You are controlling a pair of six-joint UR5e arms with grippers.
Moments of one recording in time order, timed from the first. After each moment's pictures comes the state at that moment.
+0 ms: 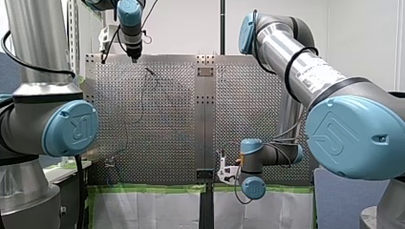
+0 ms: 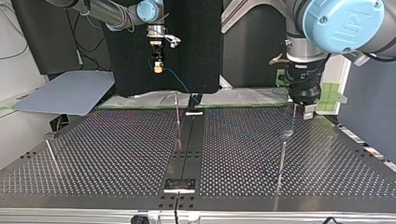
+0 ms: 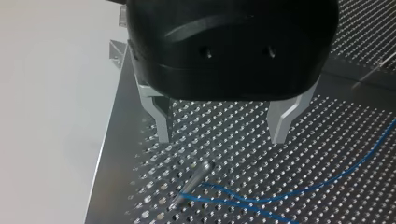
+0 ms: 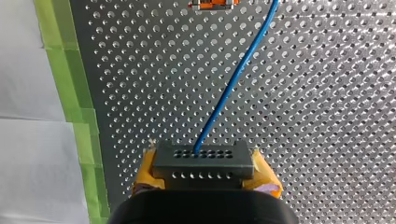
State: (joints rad) left arm -0.23 -1.40 -1.63 -3.53 -2.02 -1.68; right arm 2.19 -0.68 2.04 -1.33 1.81 1.61
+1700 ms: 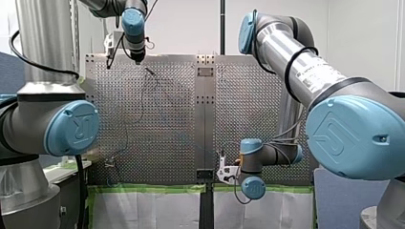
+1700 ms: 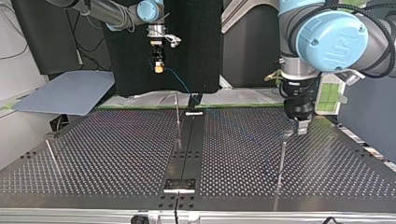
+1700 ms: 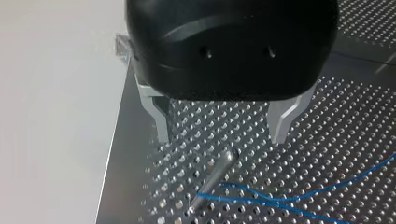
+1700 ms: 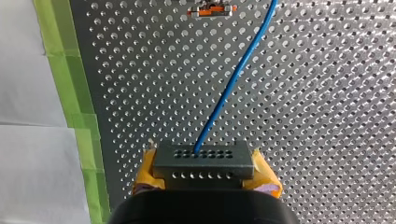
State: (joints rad) left arm -0.21 -1.46 -1.62 -3.40 -1.98 -1.62; right arm 2.19 -0.68 2.04 -1.34 1.80 1.62
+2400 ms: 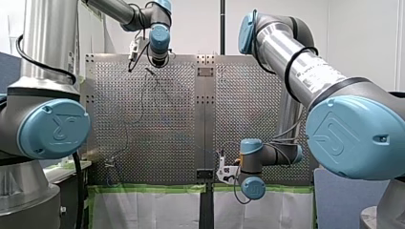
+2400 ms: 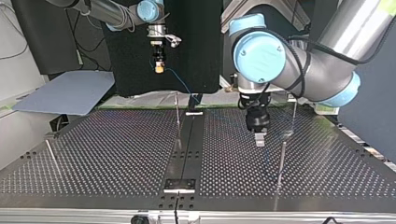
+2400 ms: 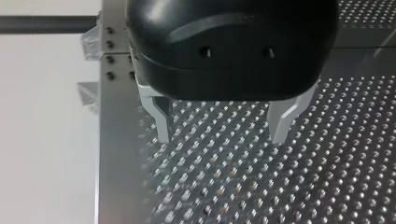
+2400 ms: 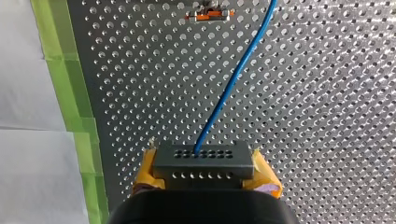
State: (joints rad) left arm -0.41 -1.65 -1.52 -3.20 -2.18 -1.41; right arm 2.19 -0.68 2.04 -1.34 1.79 1.62
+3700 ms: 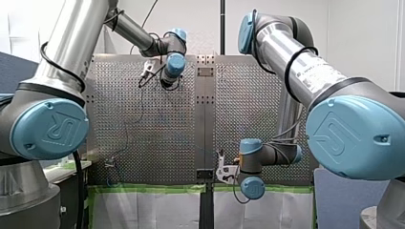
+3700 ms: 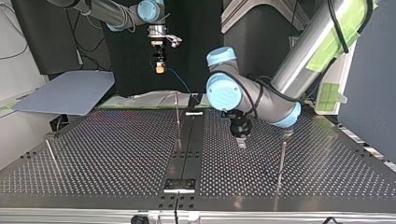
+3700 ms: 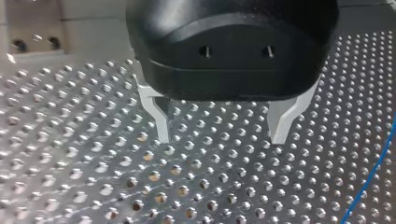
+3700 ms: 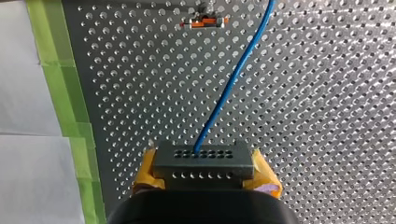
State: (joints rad) left arm -0.44 -1.91 -1.42 -3.12 -2.29 -1.25; right arm 2.20 -0.68 2.04 -1.35 1.79 1.62
